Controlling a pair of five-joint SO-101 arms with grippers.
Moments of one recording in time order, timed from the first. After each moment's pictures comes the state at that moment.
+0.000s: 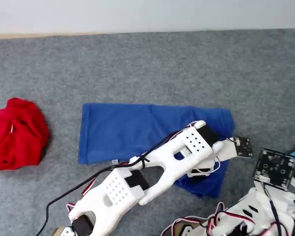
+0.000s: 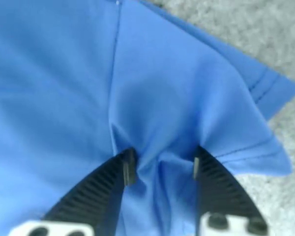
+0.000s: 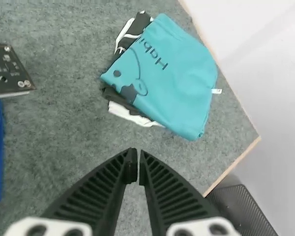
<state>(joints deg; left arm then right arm) 51.9 47.8 -31.5 89.9 -21.7 55.8 -94.9 41.1 94.2 37.1</state>
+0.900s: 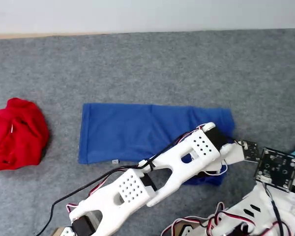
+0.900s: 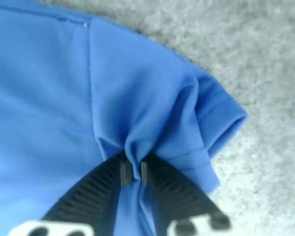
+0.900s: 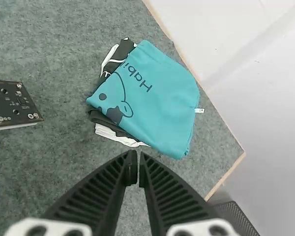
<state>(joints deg) 53.8 60.6 -52.9 99.6 -21.7 55.7 -94.9 41.2 89.8 36.4</state>
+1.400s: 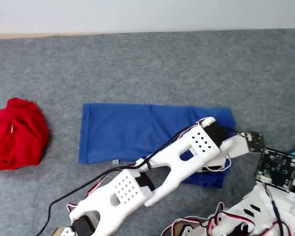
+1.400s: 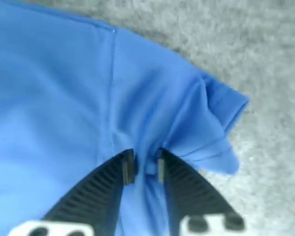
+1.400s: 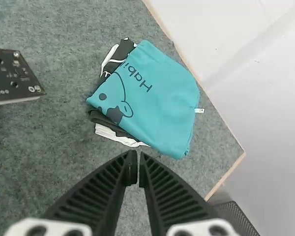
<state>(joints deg) 53.5 54.5 -52.0 99.1 -18.6 55.7 -94.9 41.2 89.8 36.4</state>
